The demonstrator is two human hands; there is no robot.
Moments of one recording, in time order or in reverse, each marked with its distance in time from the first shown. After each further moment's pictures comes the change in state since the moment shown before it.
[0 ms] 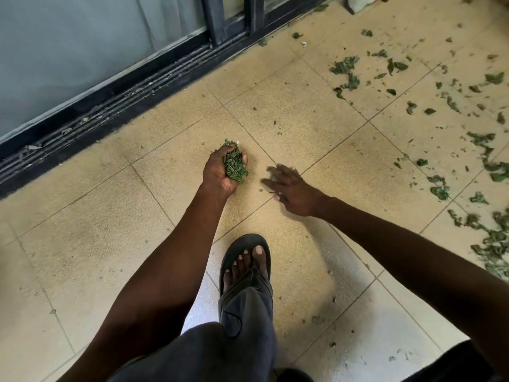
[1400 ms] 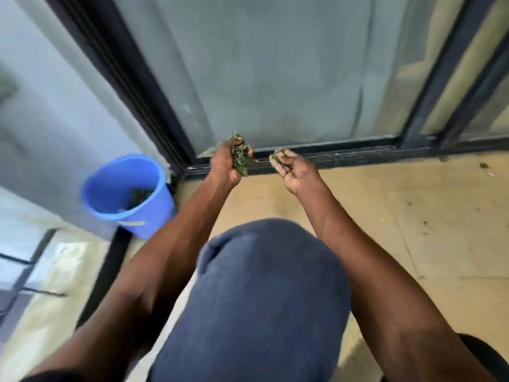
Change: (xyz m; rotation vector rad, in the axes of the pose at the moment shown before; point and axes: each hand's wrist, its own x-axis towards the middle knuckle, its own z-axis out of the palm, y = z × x) left_hand -0.276 0.256 -0.088 -0.180 0.221 0.732; right_hand 0.169 -0.373 -0.210 2.124 -0.108 0.380
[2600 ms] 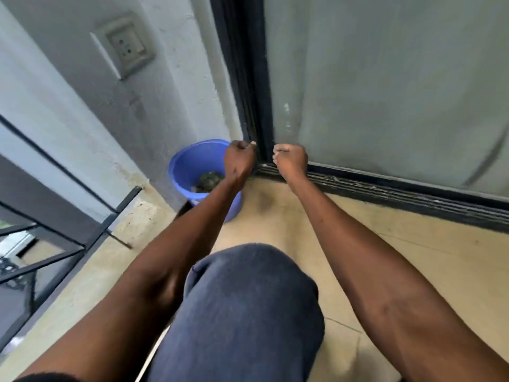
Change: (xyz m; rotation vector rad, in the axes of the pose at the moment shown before) left_hand 0.042 0.122 -0.143 0.962 0.595 0.501; right_hand 0.099 0.148 0.162 -1.114 -0.084 -0.396
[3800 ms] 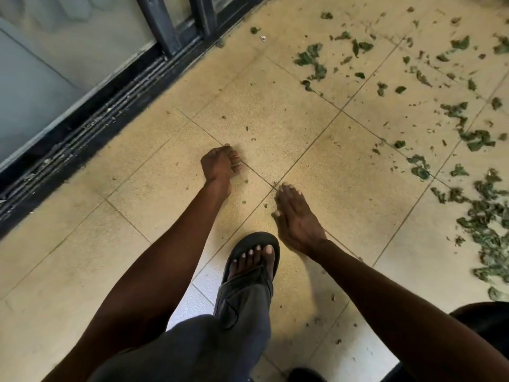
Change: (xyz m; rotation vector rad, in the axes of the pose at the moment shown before) left_hand -0.439 -0.033 0.414 -0.130 -1.197 -0.440; right_hand -0.342 0.404 -0.375 -0.811 0.474 0.348
